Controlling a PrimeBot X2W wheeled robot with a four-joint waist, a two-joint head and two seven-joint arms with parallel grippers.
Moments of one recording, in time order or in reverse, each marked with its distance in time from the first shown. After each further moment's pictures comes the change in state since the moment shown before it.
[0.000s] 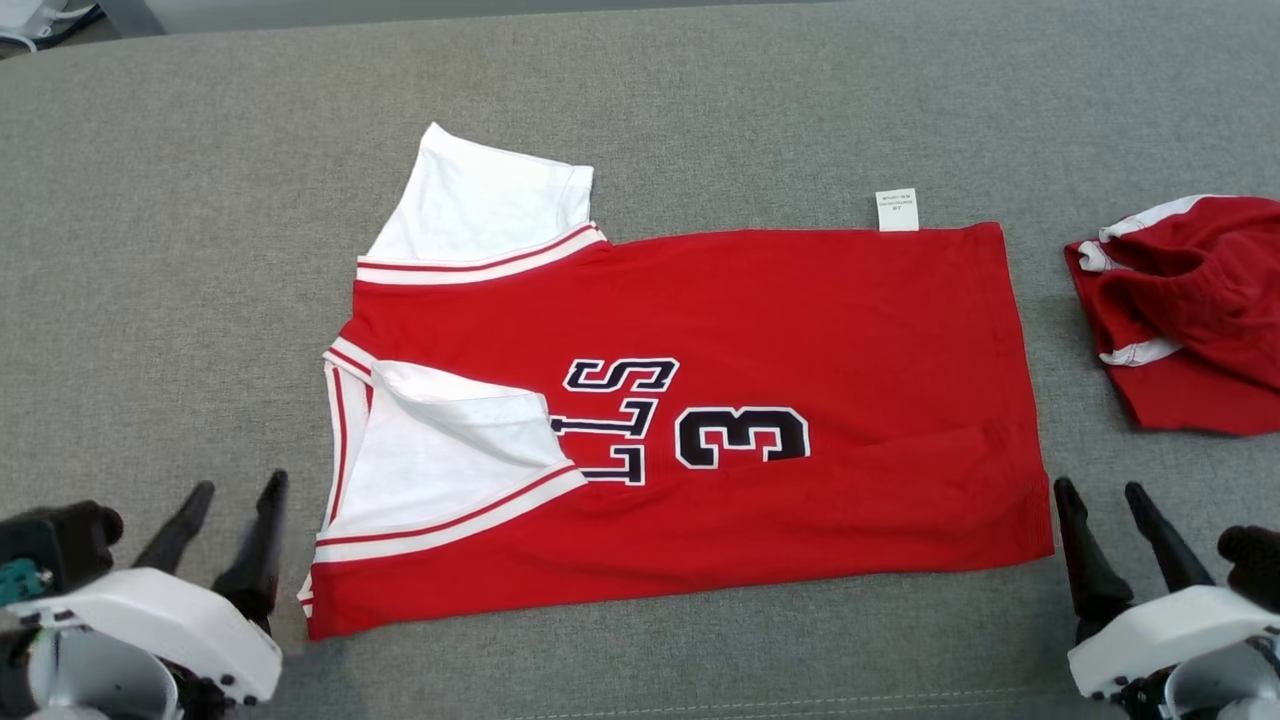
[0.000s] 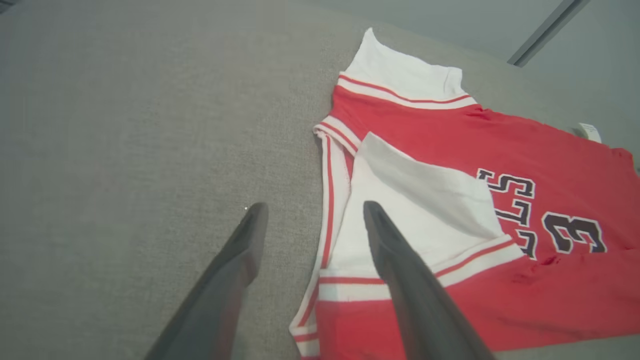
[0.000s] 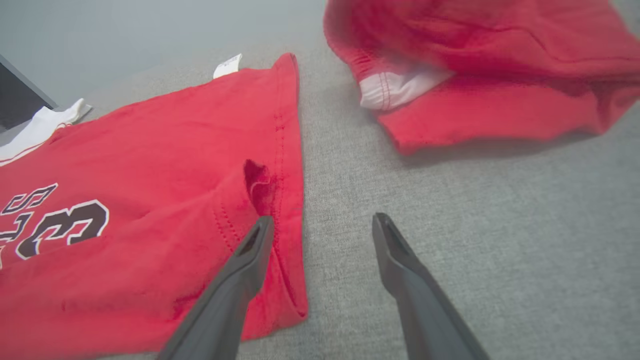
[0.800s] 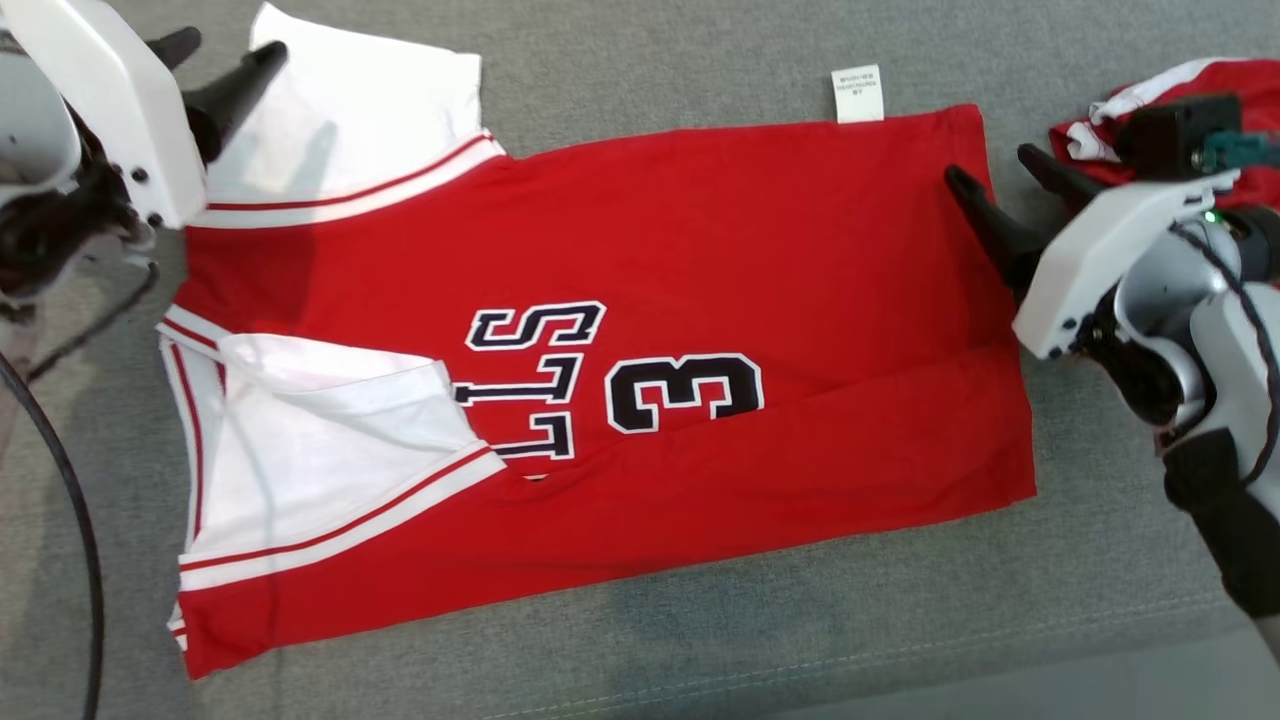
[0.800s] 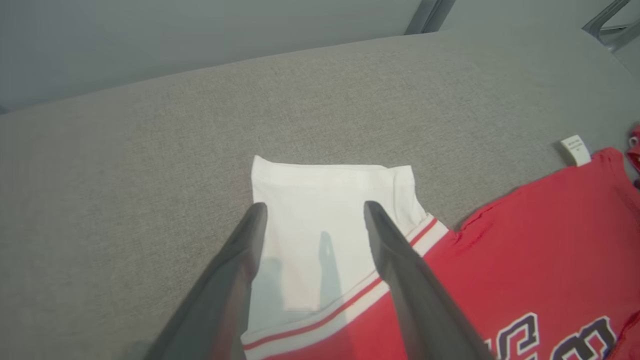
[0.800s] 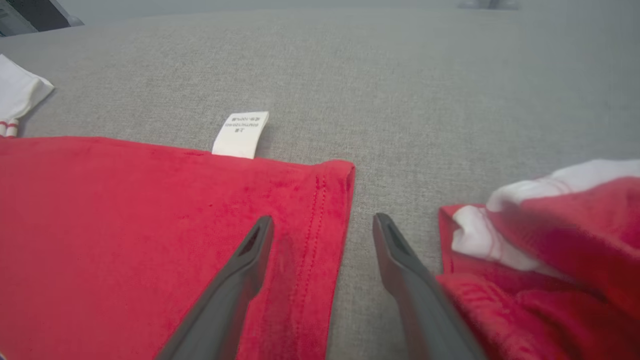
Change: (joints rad) left arm -0.998 -0.002 -0.204 0.492 0.004 -0.333 0.496; right arm -0.745 -0.209 0.445 0.276 0.183 0.000 0.258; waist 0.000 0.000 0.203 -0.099
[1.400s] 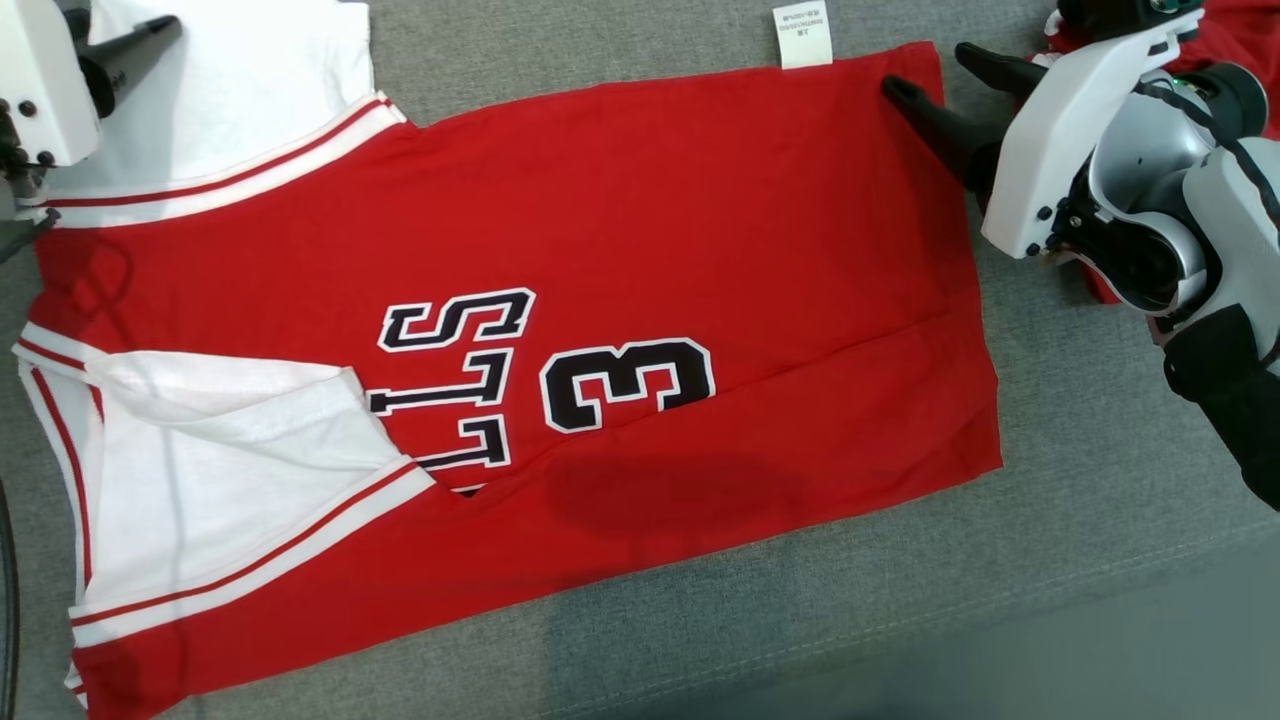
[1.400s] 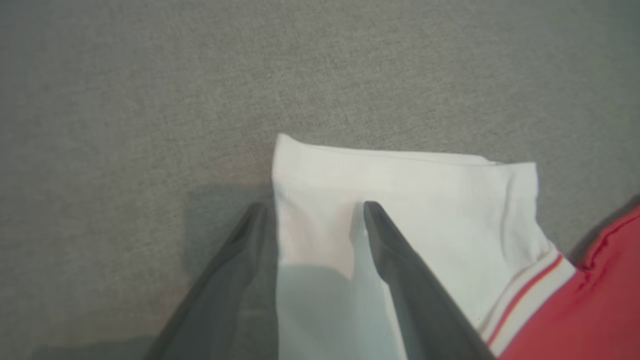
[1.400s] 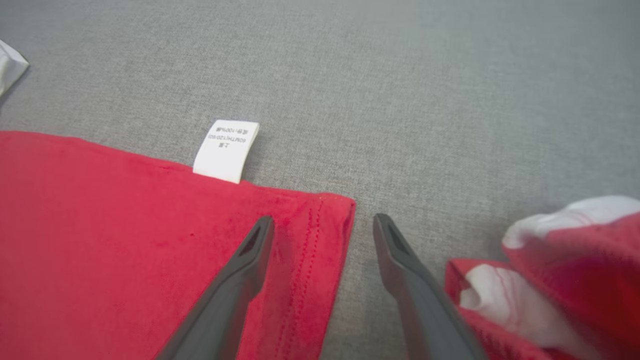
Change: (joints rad) left arm -0.186 0.010 -0.044 0.316 -0.013 -0.092 0.057; right arm -0.300 -0.055 0.303 0.042 0.261 0.000 0.127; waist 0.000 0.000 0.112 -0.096
